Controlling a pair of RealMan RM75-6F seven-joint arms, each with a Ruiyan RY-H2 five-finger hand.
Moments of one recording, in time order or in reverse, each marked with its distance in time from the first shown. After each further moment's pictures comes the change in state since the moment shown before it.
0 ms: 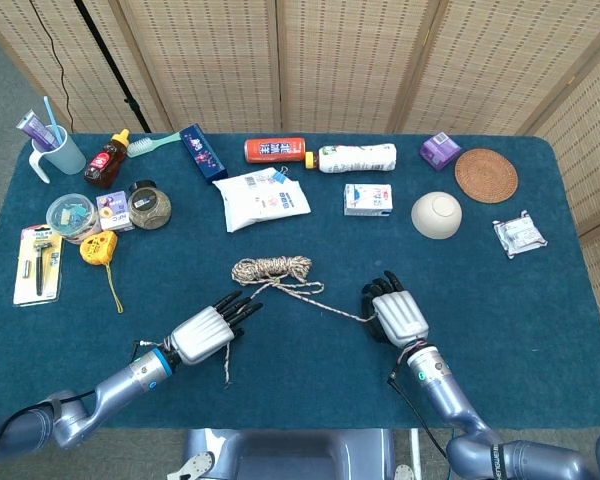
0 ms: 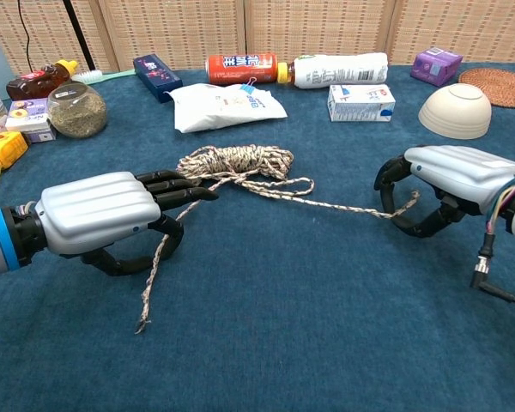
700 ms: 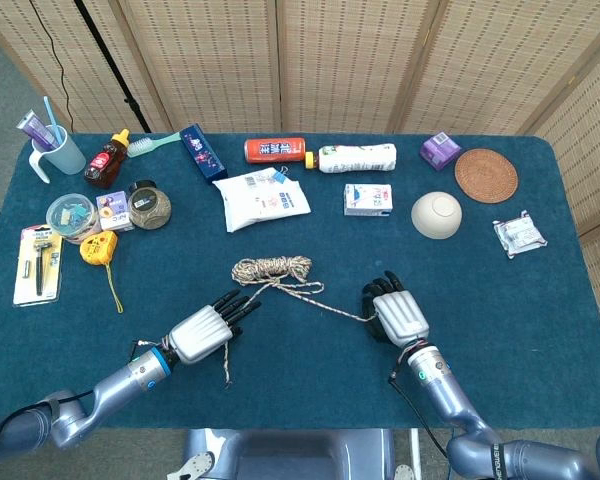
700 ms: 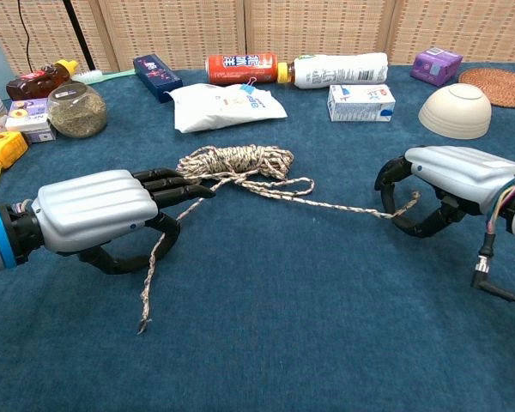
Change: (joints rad) left arm 0.001 0.009 0.001 -0.008 -0.010 0.001 0.004; right arm 0.000 -0.001 0.000 0.004 0.001 -0.005 0.008
